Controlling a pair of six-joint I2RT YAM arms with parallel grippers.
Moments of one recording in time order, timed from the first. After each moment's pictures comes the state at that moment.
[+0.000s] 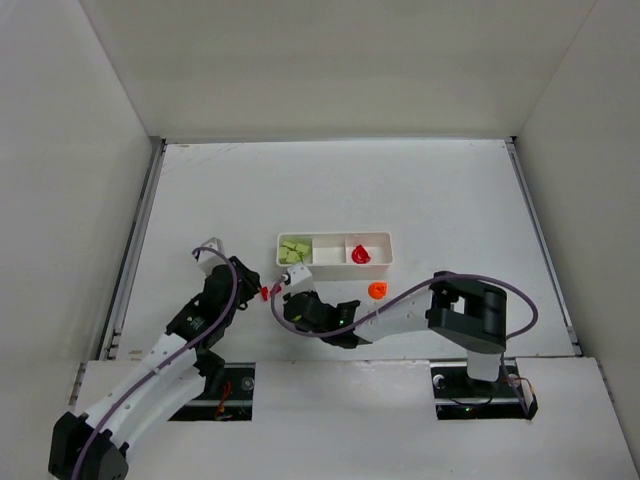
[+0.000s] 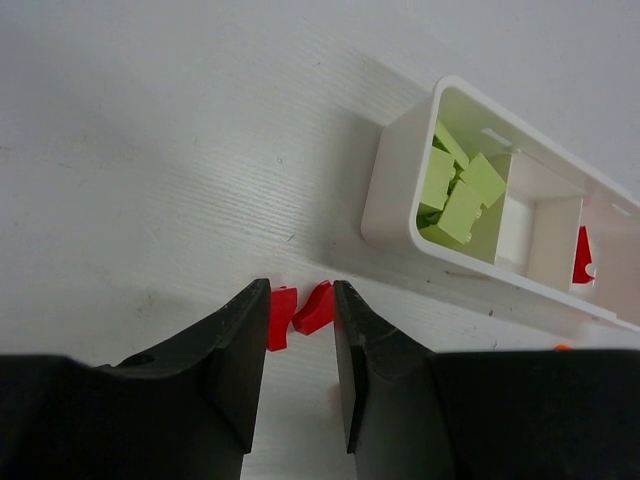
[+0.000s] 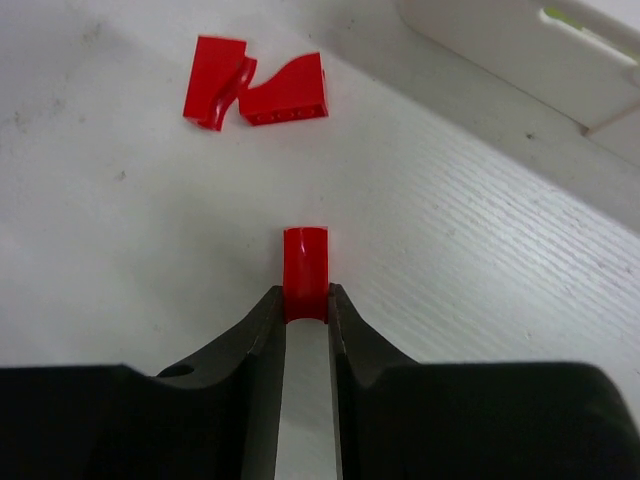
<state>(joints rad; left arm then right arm) -0.52 0.60 0.30 -0.29 -0.38 -0.84 1.31 1.88 1.00 0.15 0.50 0.55</state>
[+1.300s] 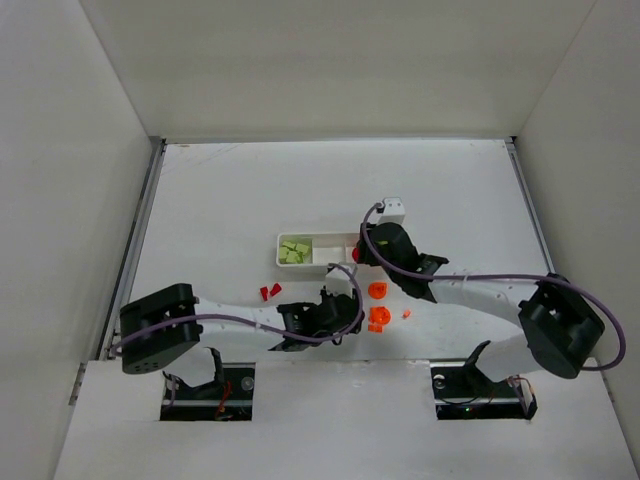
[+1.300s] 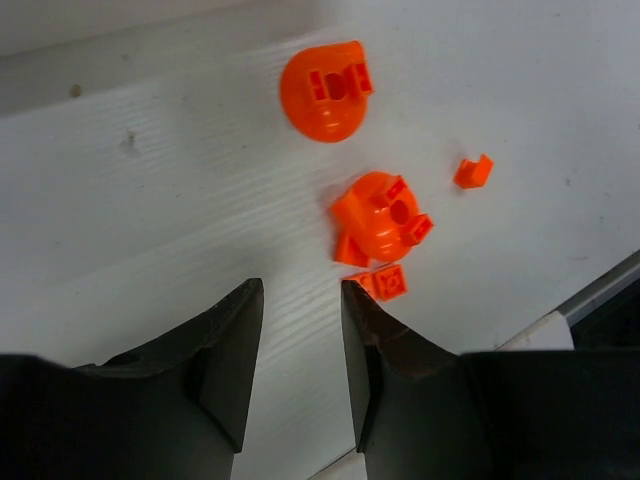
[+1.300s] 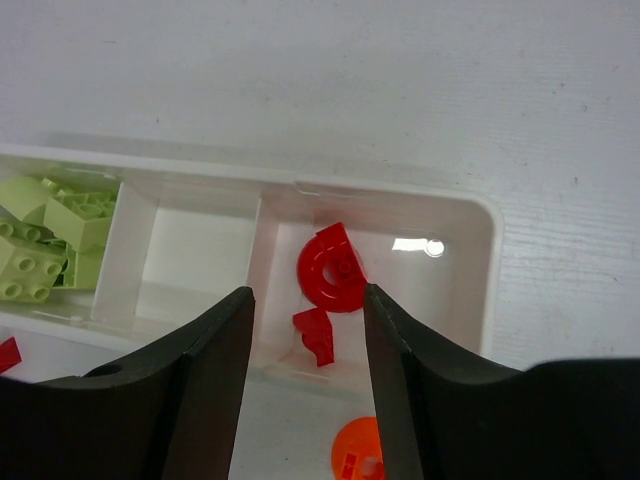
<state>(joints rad) -1.29 1.43 0.61 0.11 -0.47 -0.86 0.80 1.42 0.76 0.12 0.46 0.47</state>
